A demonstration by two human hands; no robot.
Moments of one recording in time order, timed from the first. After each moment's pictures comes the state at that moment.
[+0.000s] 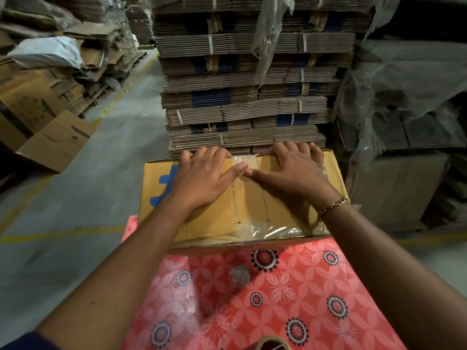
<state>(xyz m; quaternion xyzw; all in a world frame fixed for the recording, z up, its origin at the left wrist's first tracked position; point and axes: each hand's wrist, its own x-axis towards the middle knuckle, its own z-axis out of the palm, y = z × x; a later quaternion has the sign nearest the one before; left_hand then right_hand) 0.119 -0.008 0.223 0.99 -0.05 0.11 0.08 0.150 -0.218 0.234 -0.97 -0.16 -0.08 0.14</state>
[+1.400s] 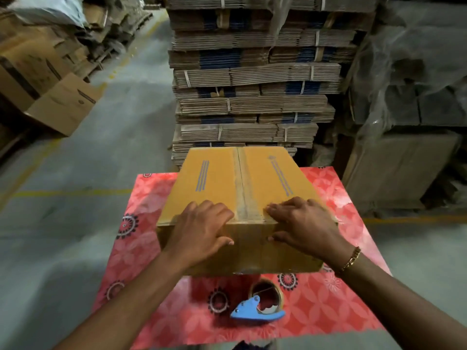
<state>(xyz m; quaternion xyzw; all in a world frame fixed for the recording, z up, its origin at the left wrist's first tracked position) -0.039 -0.015 0.099 0.98 -0.17 0.09 0.02 0.024 -0.276 0.116 -0.94 -0.35 -0.02 -0.02</state>
